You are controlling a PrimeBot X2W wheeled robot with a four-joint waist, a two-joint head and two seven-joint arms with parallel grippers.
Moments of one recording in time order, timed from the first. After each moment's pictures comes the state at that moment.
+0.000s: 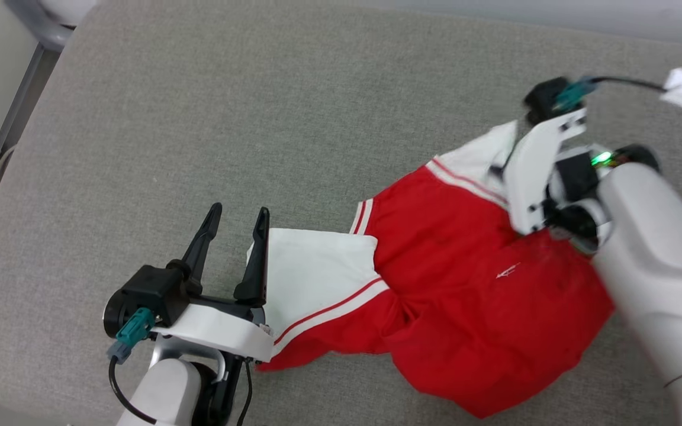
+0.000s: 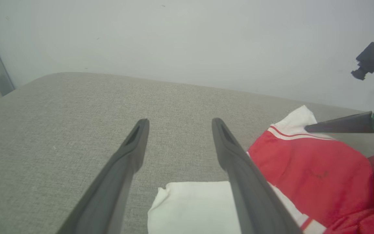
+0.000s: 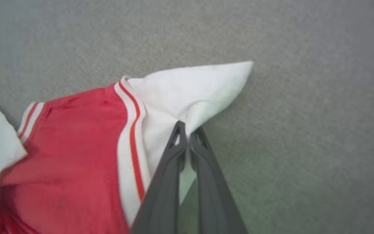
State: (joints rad) left arm -0.23 0.17 -0.27 0.11 -0.38 0.00 -0.26; right arm -0.89 -0.21 0.44 0.76 0.50 0.13 0.59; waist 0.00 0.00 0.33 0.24
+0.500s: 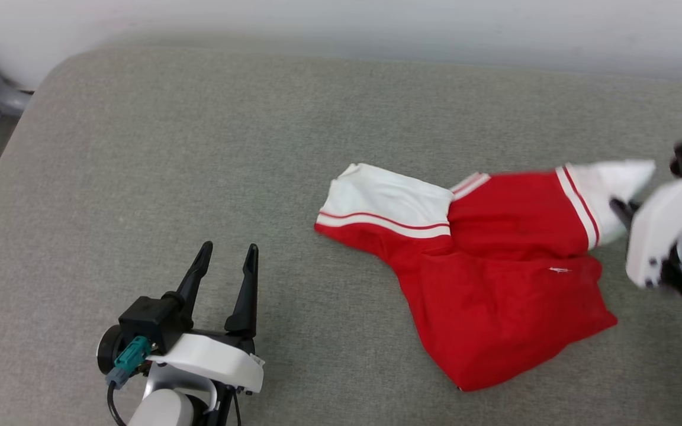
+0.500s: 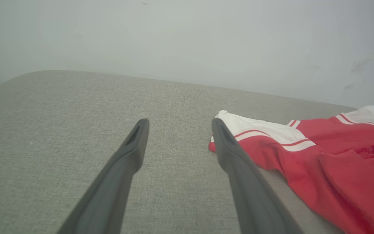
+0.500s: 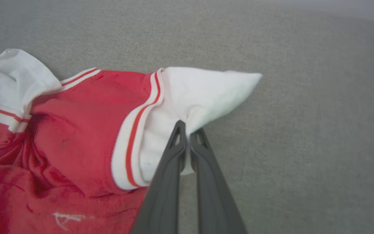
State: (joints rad) left arm -0.15 0.17 -0.25 0.14 -0.37 0.00 -0.26; right arm -0.58 -0.38 0.11 0.45 0.44 0.13 0.54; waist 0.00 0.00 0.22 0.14
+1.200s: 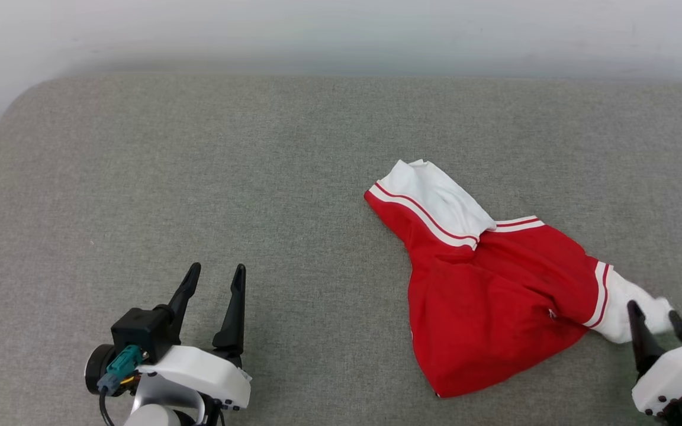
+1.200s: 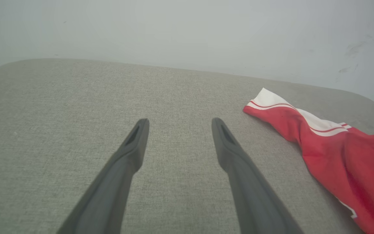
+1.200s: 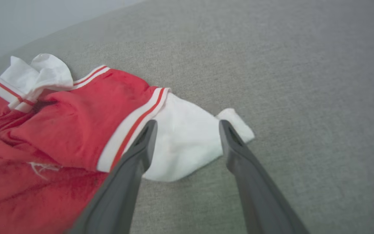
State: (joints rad) left arm -0.10 0.21 -0.24 0.13 -0.39 0.03 -0.21; right arm -0.04 -0.06 -0.32 0.11 0.28 0.13 0.30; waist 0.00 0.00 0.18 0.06
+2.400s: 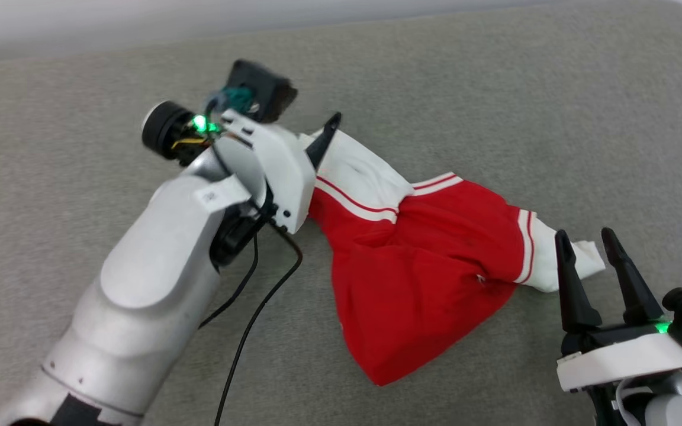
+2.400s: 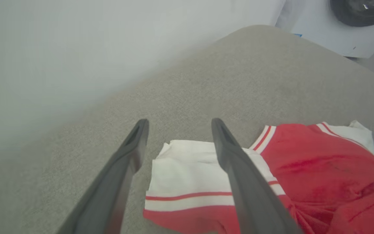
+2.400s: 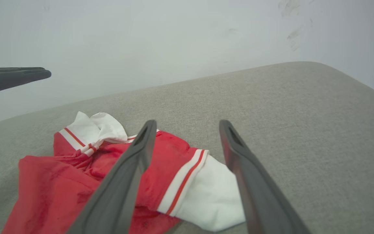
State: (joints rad) left arm -0.82 0.25 -0.54 0.38 -0.45 -0.13 0.26; right arm -0.04 -0.05 -0.02 -0.06 0.27 0.13 -0.13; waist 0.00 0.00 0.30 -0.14
